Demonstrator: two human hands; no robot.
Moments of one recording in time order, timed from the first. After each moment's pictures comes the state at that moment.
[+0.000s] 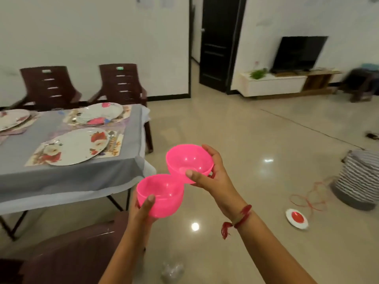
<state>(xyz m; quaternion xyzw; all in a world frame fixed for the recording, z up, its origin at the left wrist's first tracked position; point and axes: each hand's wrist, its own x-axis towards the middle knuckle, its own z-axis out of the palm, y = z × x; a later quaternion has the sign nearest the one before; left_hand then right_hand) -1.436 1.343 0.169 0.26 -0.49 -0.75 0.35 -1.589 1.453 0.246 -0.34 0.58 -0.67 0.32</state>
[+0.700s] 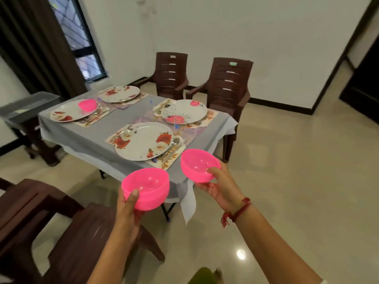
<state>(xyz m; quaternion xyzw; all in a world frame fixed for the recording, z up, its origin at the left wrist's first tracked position) -1.545 1.154 0.156 0.44 -0.31 -0.54 0.65 -1.770 1.113 0.194 -0.24 0.46 -0.53 0.67</state>
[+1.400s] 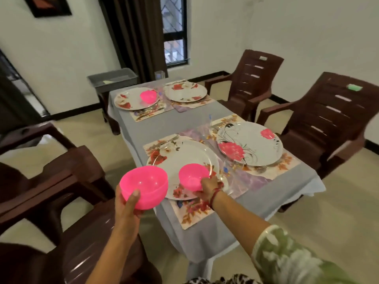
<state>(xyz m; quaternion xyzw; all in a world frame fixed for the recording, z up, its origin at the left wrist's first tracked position) -1.514 0.945 0.145 0.52 -0.21 -0.34 0.75 -1.635 0.754 0.080 -0.30 0.58 -0.27 0.71</state>
